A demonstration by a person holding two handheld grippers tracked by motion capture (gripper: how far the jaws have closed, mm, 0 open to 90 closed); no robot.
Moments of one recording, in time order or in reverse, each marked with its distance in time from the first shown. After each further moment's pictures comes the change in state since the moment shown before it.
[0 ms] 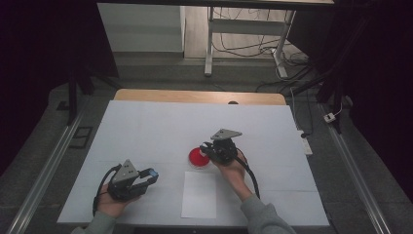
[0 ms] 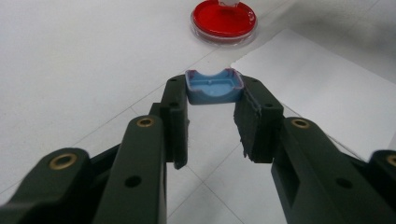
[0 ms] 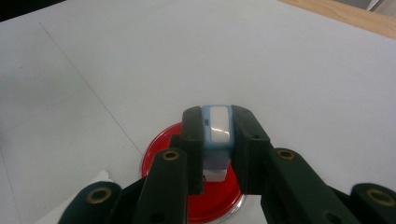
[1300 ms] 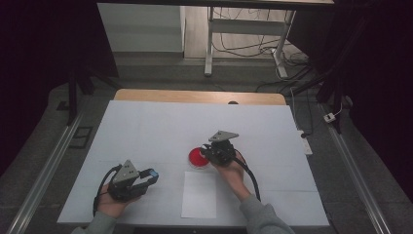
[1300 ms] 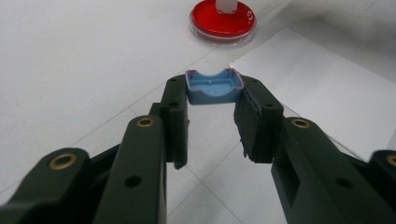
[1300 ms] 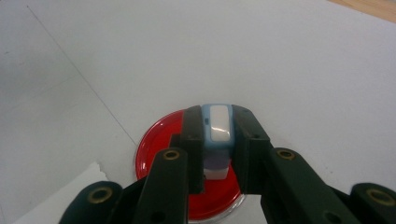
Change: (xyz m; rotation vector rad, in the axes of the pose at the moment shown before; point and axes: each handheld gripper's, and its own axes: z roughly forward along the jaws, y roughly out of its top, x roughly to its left) left arm -0.001 0.000 0.000 0.001 -0.001 0.003; right arm 0.001 -0.006 0.008 0.035 -0.012 -0.013
